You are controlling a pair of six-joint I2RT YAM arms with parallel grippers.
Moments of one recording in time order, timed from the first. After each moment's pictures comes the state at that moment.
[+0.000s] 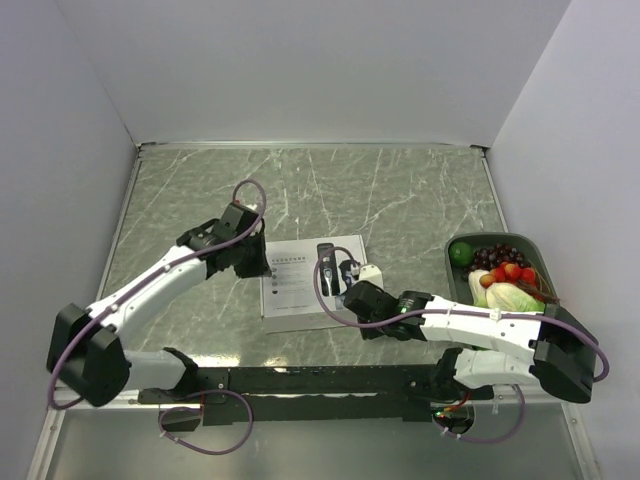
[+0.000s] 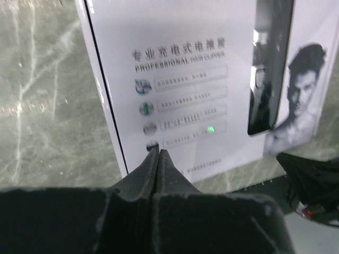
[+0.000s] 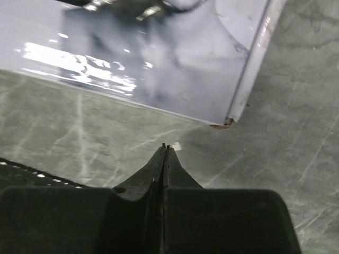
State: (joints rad) left arm -0.56 1.26 0.97 -0.68 0.08 -0.65; right arm 1.08 1.15 0.62 -0.59 0.31 0.70
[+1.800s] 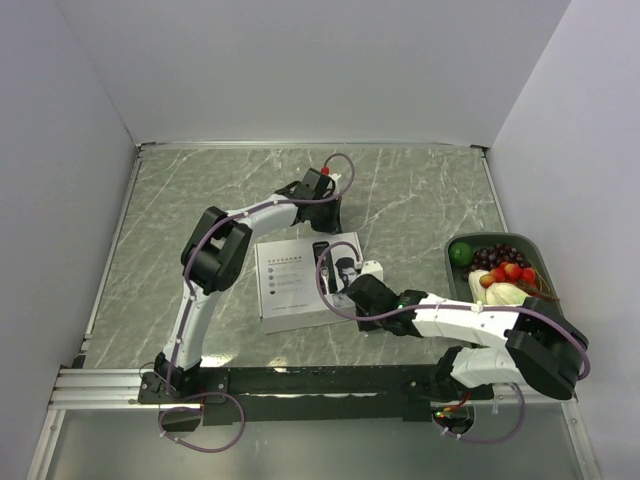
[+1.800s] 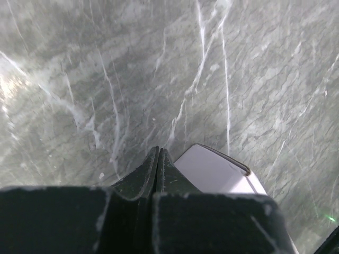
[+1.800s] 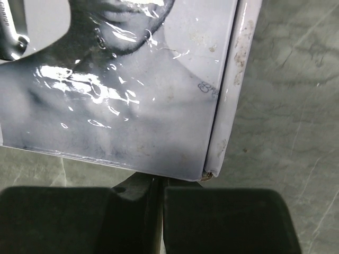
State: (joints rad) left arm -0.63 2.26 1.70 -0.30 0.31 -0.40; right arm 0.95 1.27 0.51 -0.31 0.28 0.66
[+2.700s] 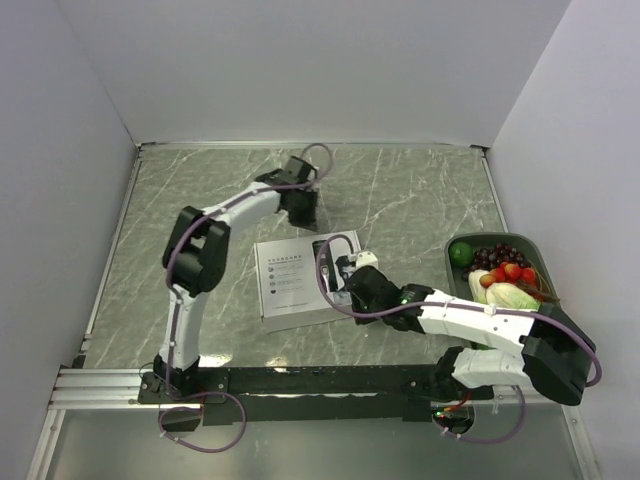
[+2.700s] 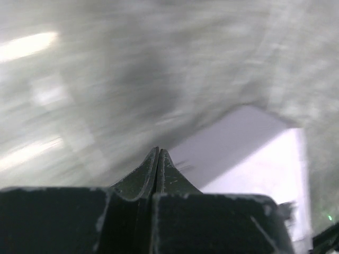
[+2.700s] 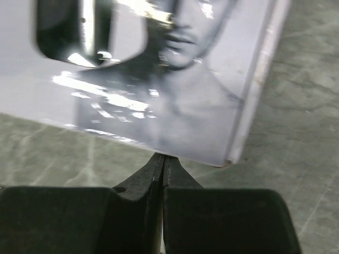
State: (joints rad) left arm -0.56 2.17 1.73 -0.54 0.20 -0.41; right arm 0.95 1.18 0.58 -0.36 0.25 0.57
